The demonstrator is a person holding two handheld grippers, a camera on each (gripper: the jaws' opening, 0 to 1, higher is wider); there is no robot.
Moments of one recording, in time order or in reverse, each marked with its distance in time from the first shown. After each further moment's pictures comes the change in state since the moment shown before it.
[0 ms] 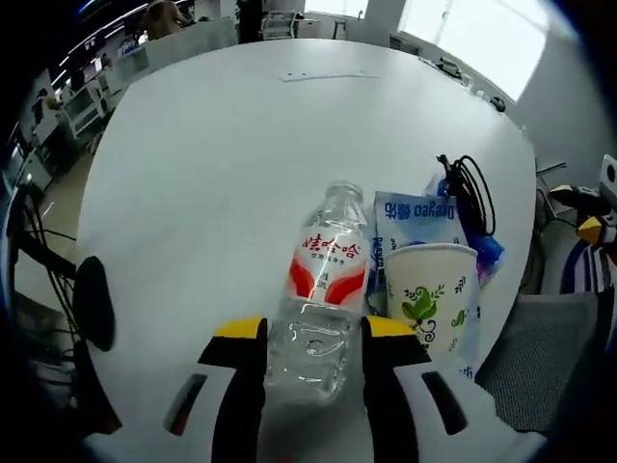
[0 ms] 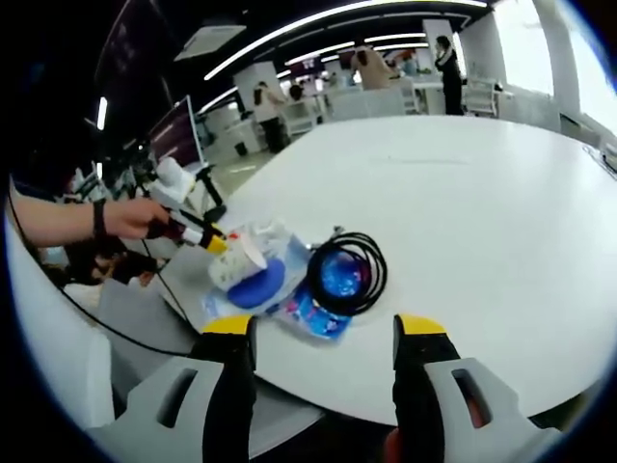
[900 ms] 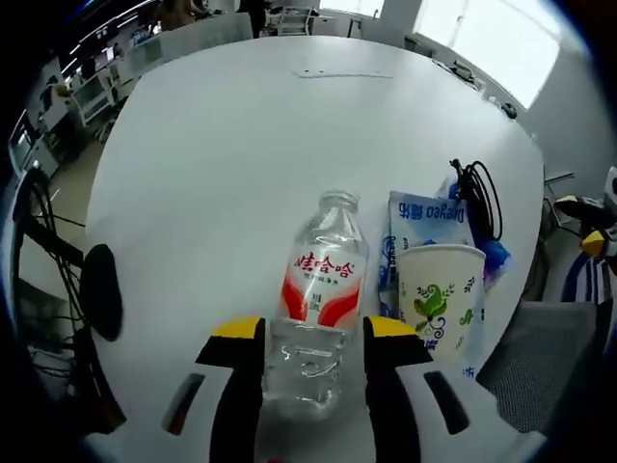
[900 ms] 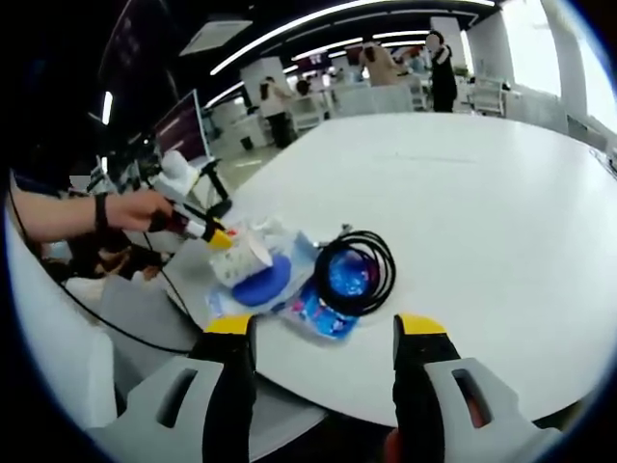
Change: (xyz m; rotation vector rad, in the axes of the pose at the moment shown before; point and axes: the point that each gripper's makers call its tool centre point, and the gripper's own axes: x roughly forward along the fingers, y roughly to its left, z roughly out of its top) left arm -0.011 -0.001 0.000 -0.030 0.021 0.021; right arm 0.004 0.007 -0.002 -0.016 0.023 0.024
